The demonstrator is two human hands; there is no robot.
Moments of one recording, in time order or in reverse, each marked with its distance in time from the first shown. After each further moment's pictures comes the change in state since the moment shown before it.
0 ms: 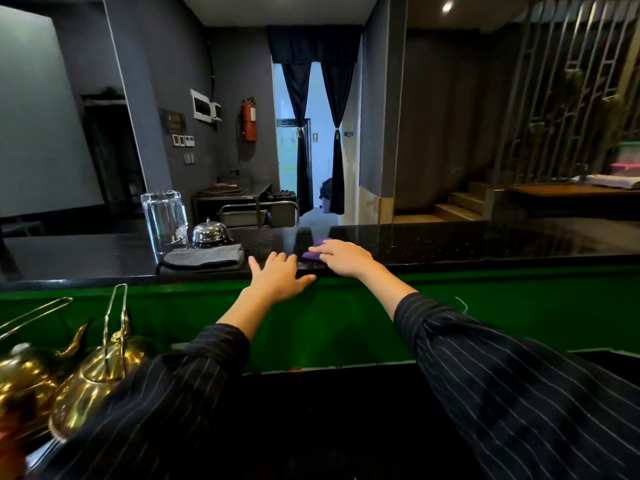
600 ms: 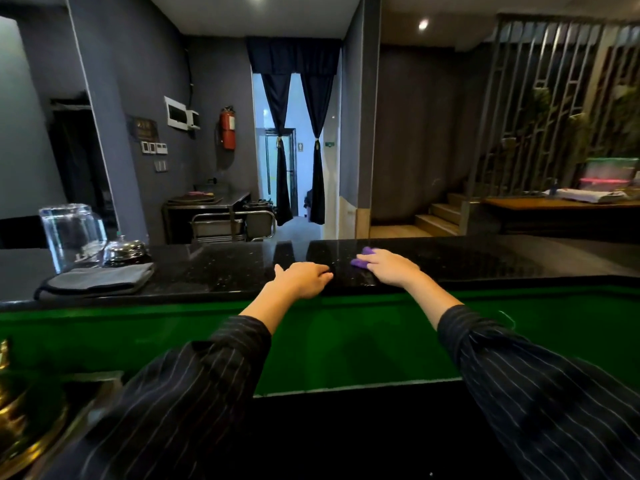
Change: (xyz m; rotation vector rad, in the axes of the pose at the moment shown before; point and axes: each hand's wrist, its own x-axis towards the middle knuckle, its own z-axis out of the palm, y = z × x) left_hand 0.062 0.192 0.002 -0.178 -0.161 0.109; right_hand -0.056 0.220 -0.090 -0.014 0.016 0.189
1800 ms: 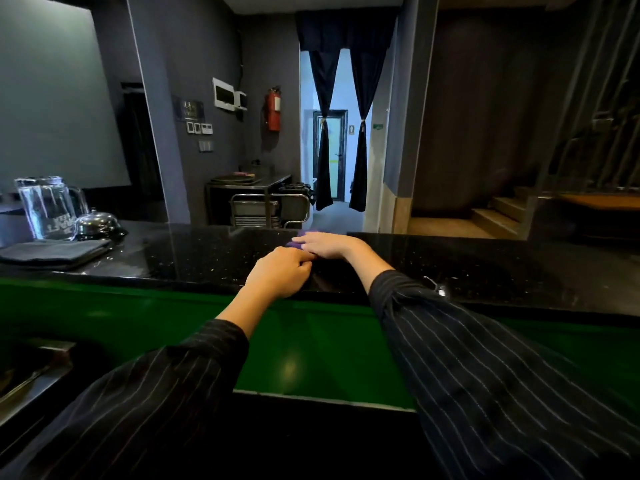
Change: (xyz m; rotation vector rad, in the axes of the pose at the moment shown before) left_hand 0.054 0.062 0.038 -0.020 0.311 -0.138; right_hand 0.121 -0.001 0.005 -0.111 -0.290 -0.389
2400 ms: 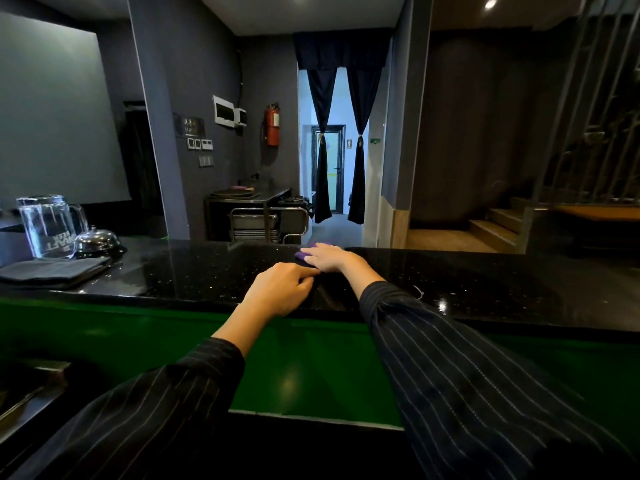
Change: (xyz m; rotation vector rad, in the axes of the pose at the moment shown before) left_hand 0.005 -0.005 0.002 0.022 0.013 0.072; right_hand 0.040 0.029 0.011 -0.042 0.005 0.135
